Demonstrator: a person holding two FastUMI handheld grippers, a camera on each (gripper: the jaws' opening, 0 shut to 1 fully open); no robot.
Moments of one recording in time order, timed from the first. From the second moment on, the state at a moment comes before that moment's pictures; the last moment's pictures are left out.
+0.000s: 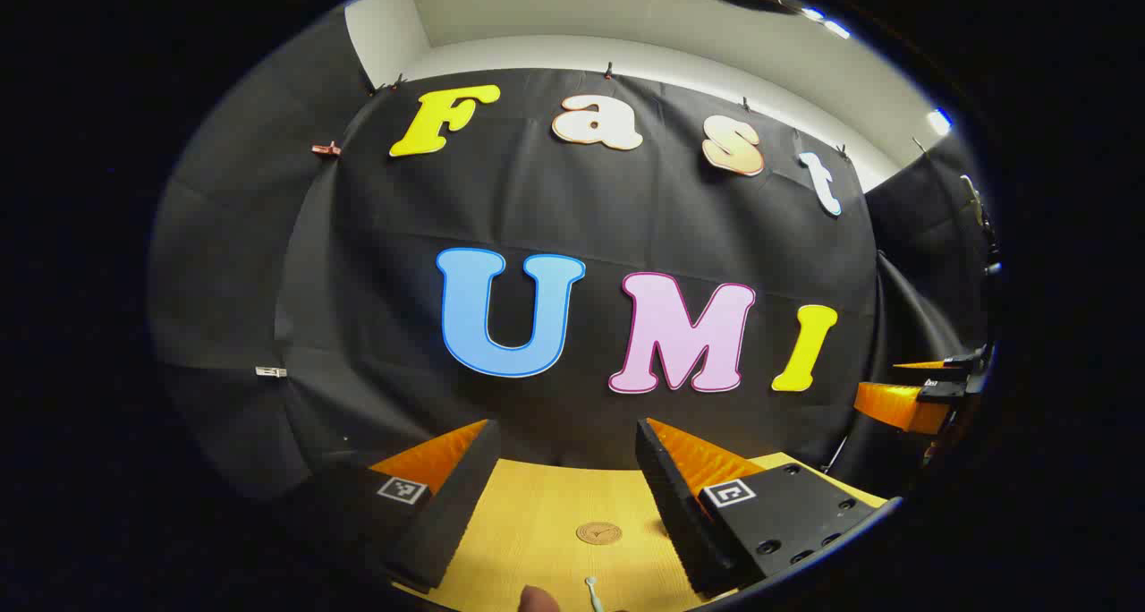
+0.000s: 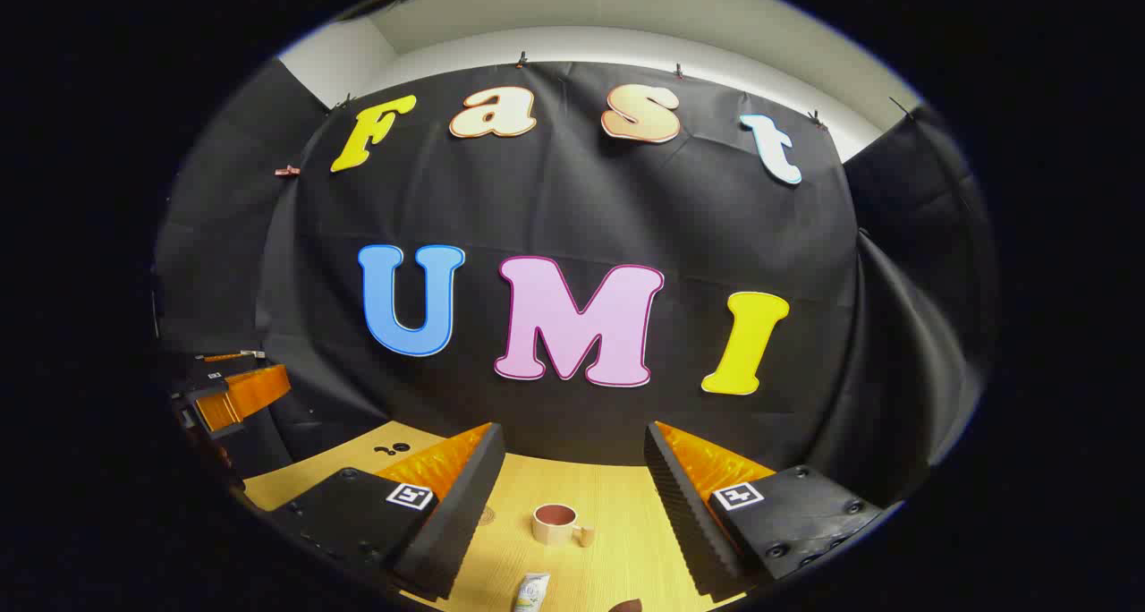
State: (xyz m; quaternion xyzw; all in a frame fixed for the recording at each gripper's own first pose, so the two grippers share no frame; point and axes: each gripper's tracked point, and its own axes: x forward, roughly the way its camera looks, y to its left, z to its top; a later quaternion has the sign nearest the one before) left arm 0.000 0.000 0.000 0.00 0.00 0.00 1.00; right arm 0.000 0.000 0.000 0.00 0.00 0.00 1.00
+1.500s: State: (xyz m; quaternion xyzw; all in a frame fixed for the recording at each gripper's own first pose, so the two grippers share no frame) left arm -0.001 0.011 -0.054 -0.01 0.05 0.01 1.00; right arm 0.004 0.032 -0.152 0.00 0.25 0.02 0.97
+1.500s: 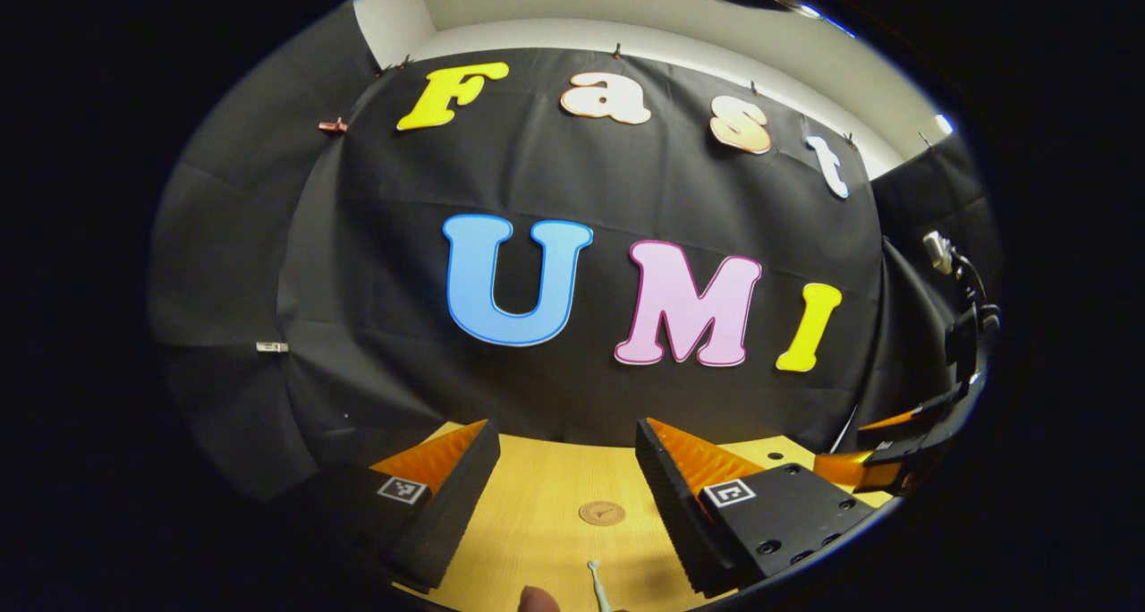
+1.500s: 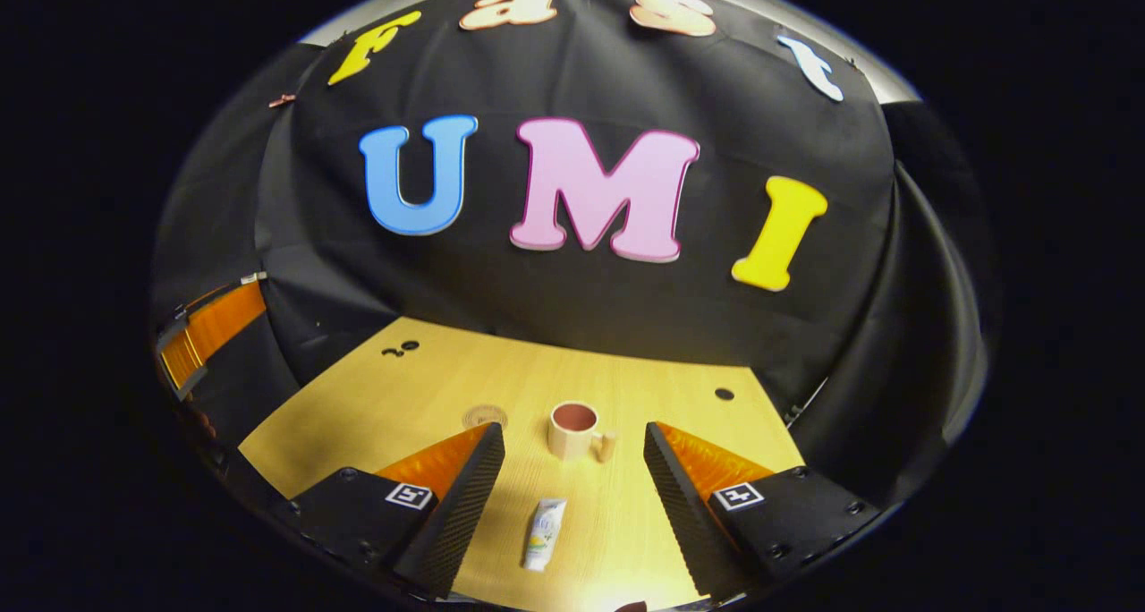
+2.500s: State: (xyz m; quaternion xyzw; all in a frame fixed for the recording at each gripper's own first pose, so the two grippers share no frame) left arm -0.007 0.061 -0.155 -0.01 0.14 0.04 0.99; right arm 0.005 0.058 -0.439 -0.08 0.53 0.00 0.85
